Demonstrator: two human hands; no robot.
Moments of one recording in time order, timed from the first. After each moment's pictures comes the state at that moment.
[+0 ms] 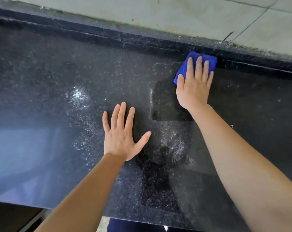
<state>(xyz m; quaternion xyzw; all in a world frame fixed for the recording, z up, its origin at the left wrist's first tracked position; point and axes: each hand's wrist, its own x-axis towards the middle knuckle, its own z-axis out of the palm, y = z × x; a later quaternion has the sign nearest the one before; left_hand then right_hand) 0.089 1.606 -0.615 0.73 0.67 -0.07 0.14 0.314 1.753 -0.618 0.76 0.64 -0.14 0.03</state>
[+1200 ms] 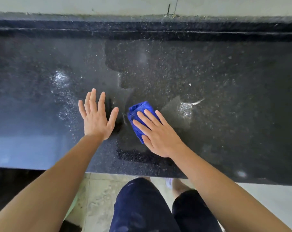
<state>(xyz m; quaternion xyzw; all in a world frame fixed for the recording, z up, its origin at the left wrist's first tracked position) 0.114 1.537 -0.592 0.69 0.71 0.03 0.11 0.359 1.480 -0.606 0.46 0.87 -0.15 0.06</state>
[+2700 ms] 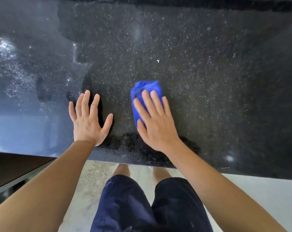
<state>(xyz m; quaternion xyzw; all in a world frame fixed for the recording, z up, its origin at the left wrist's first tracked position) 0.220 1.461 -0.620 0.71 0.70 -0.01 0.08 0.463 1.451 -0.608 0.56 0.81 -0.15 0.00</state>
